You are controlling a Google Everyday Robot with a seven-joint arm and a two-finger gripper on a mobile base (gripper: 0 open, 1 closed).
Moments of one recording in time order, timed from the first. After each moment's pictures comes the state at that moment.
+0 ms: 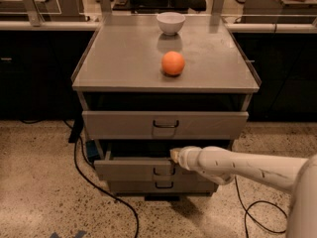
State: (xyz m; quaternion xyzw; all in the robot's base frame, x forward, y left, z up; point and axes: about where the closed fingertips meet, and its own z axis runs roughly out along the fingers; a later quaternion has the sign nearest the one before) arm 0.664 -0.094 0.480 -0.14 0.89 0.17 0.40
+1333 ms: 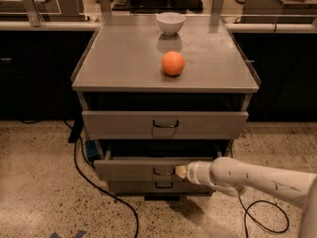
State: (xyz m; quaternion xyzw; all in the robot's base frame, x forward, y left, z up) arm 0.607 -0.116 0.433 -0.10 0.91 0.24 0.32
